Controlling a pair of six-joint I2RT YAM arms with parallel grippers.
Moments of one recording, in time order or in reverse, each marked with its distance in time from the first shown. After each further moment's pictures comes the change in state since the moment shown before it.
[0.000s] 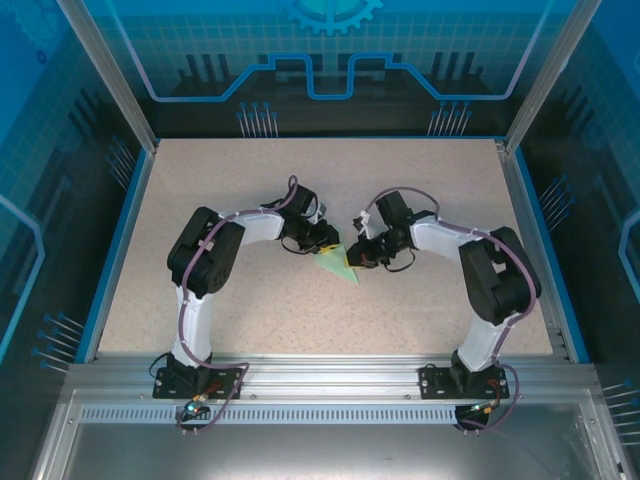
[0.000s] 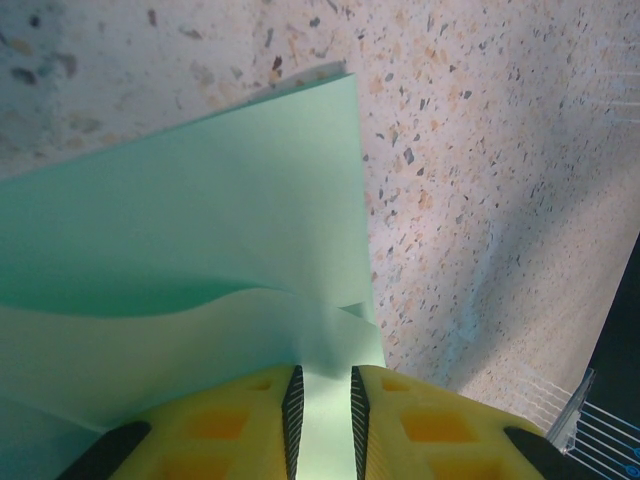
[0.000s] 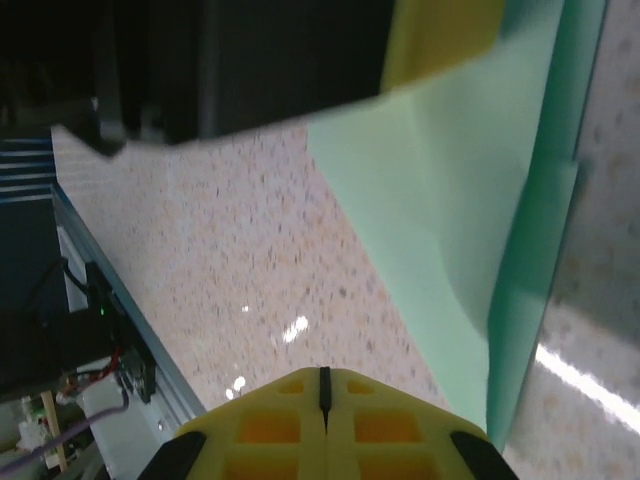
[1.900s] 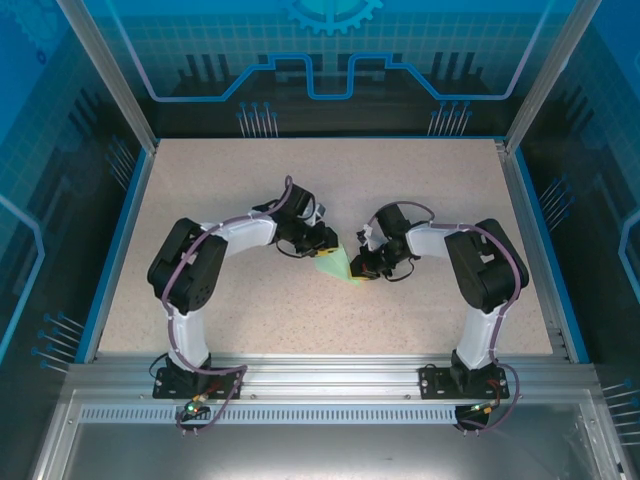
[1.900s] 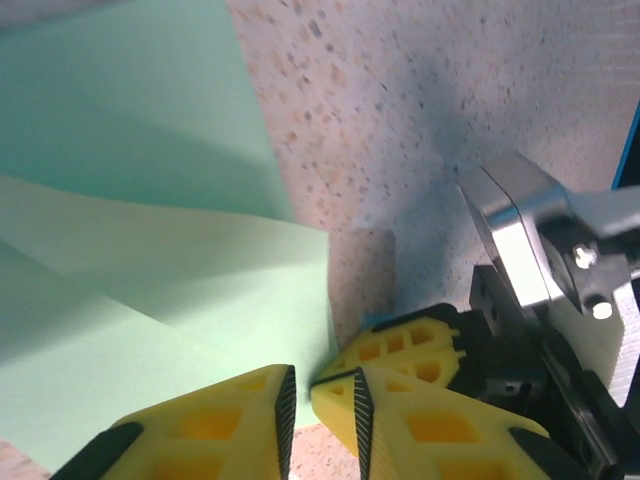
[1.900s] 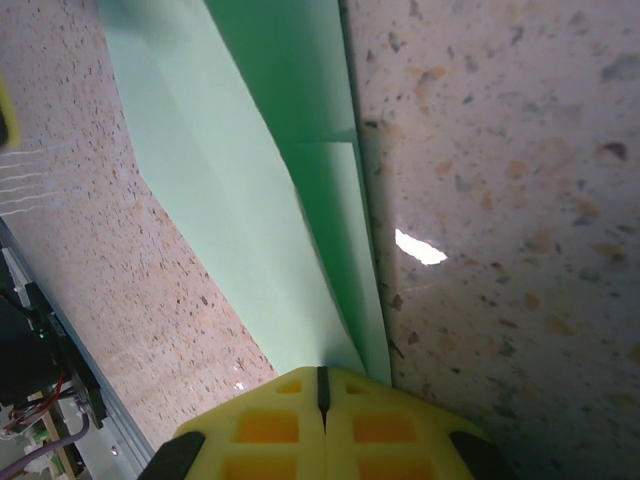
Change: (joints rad) left arm -0.044 -0.176 -0.085 -0.067 0.004 0.000; right arm -0.012 0.079 -0.094 0.067 0.048 0.020
